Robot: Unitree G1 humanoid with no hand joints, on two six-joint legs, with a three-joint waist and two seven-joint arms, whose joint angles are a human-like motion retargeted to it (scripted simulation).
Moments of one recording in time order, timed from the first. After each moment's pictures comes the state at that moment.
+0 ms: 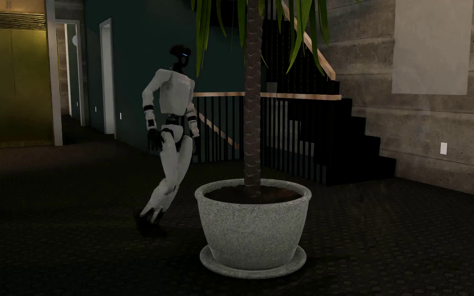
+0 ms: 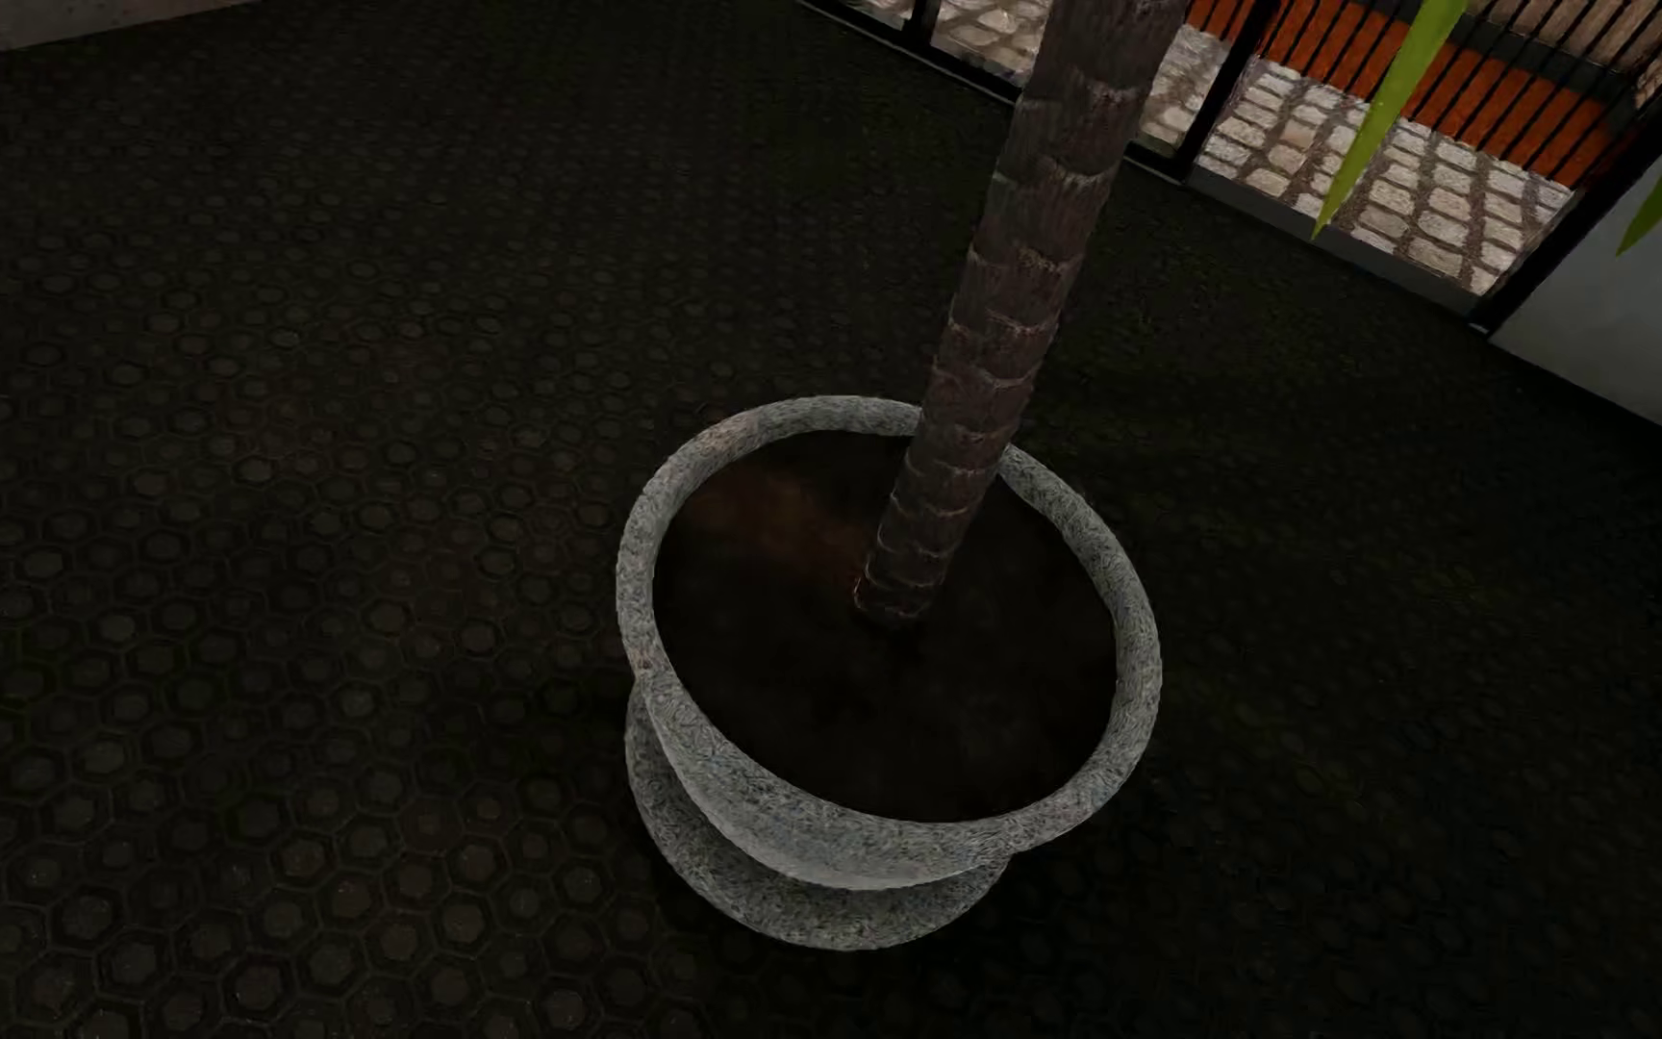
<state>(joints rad) 0.17 -0.10 0.03 -0.18 0.10 -0.03 0.00 0.00 0.11 0.22 0.92 0.28 0.24 -0.15 0.27 0.54 -0.50 0.00 0.00 -0.51 0.56 0.91 0.80 0.00 0.00 0.00 0.00 0.00 0.00</state>
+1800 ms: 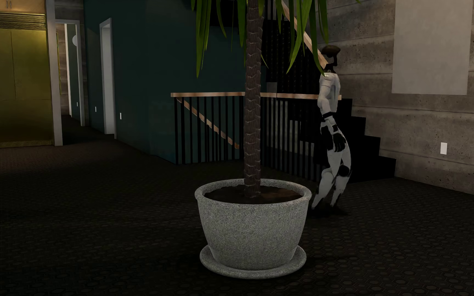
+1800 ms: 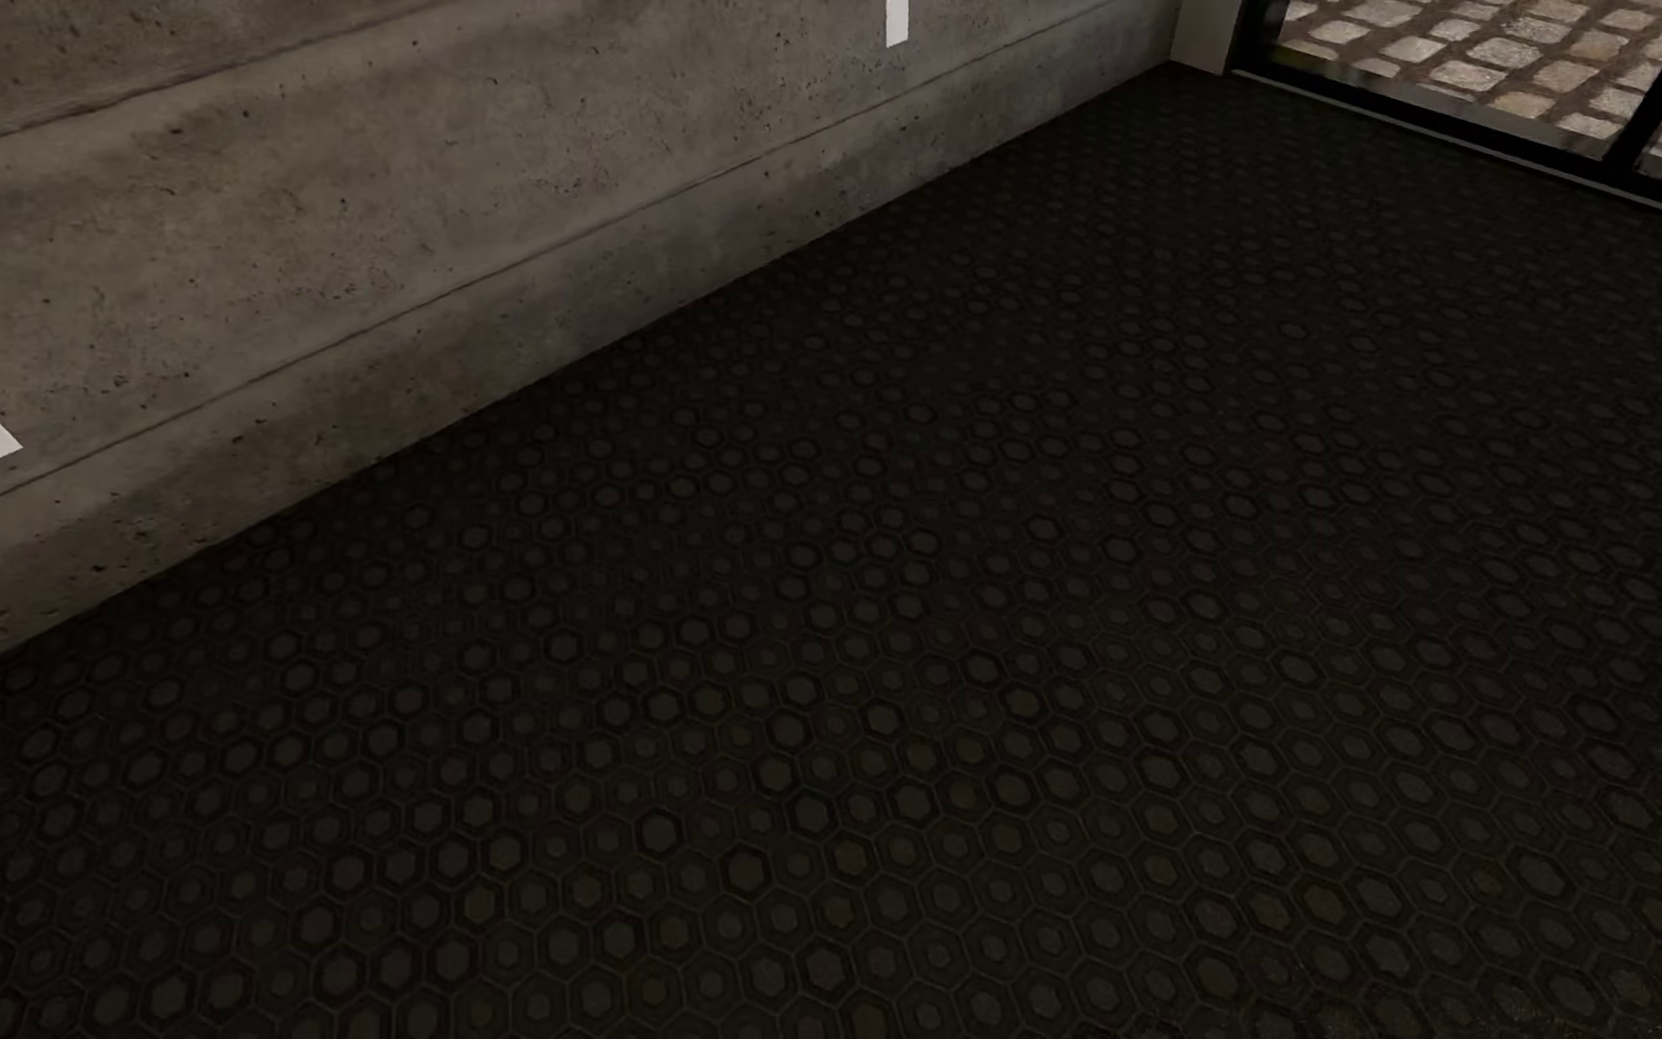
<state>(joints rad) -0.34 -0.01 0.00 -0.01 0.25 0.03 0.00 0.00 0.03 0.64 0.40 0.32 0.21 -0.06 -0.13 0.45 -0.51 0.00 0.00 -0.60 0.53 0.90 0.81 0.00 0.00 0.00 0.00 0.00 0.00</state>
